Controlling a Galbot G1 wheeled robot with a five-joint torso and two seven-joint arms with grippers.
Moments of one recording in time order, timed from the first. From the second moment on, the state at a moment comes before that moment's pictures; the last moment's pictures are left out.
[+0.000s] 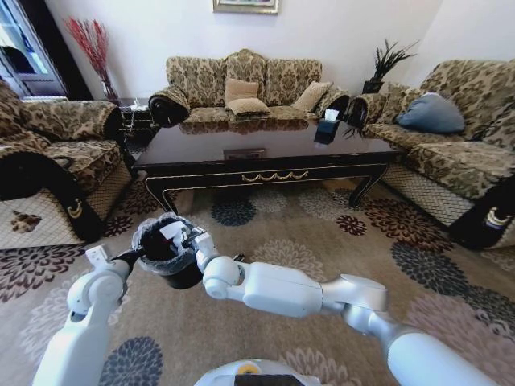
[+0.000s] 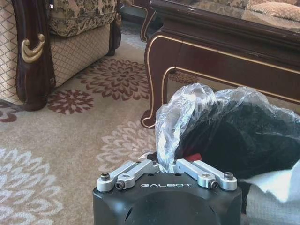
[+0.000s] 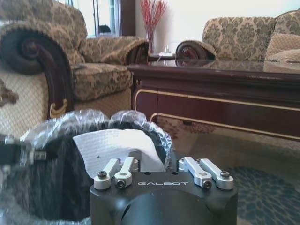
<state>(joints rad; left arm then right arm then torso) 1.27 -1.14 -0.83 -2.05 -0.94 0.74 -0.49 -0.26 1.38 -0.89 1.69 0.97 -0.24 0.84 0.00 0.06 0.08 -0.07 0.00</state>
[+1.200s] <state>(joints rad) 1.29 -1.14 -0.85 -2.03 -0.92 0.73 -0.49 -0.33 1.30 -0.92 1.78 0.92 -0.31 0.91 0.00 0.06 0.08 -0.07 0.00</state>
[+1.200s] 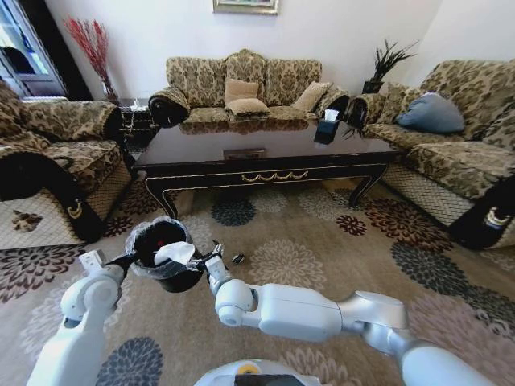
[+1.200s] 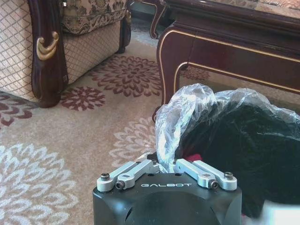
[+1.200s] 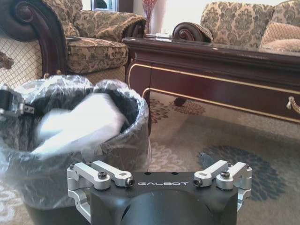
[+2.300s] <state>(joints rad) 1.38 -1.06 -1.09 -1.85 -1.00 0.69 -0.44 -0.56 1.19 -0.56 1.53 0.89 0.06 0.72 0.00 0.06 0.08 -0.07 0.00</state>
